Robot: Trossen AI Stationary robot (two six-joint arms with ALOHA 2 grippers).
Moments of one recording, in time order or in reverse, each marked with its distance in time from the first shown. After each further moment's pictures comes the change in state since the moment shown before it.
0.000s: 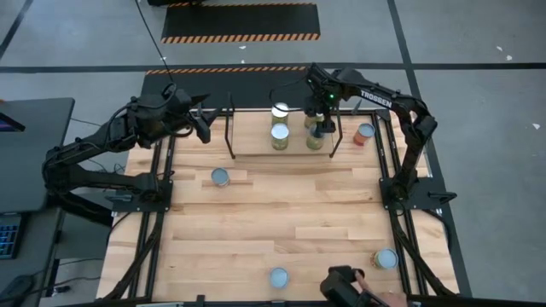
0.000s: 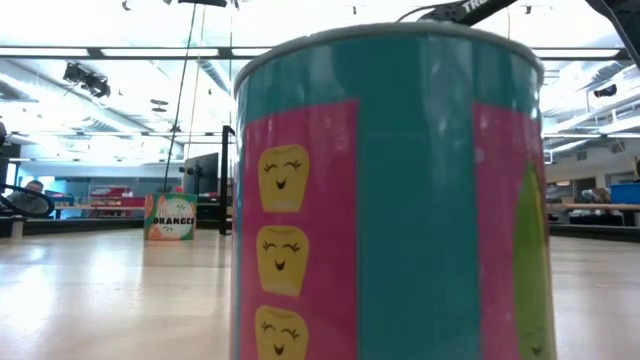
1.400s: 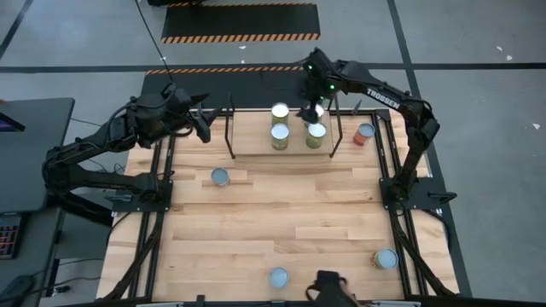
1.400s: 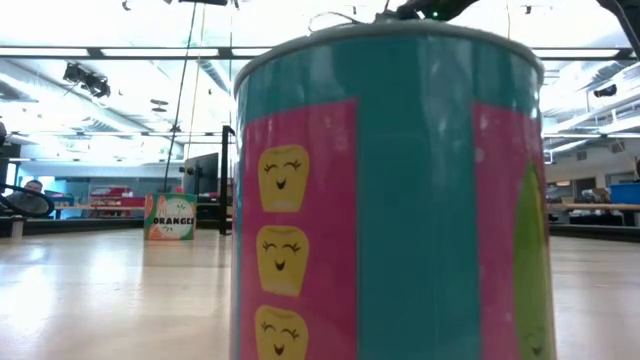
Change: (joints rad) left arm 0.000 0.000 0.000 0.011 0.000 -0.001; right arm 0.060 -0.039 0.143 0.169 -0.173 0.324
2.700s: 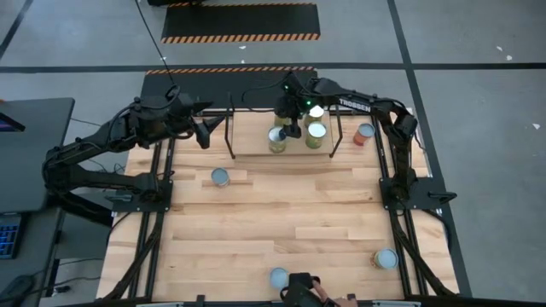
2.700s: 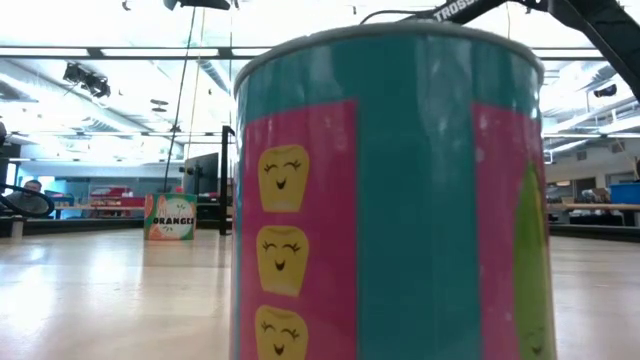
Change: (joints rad) left arm 0.000 0.002 0.000 -0.059 0.113 -0.077; right arm 0.079 0.198 -0.041 0.169 -0.013 -0.082
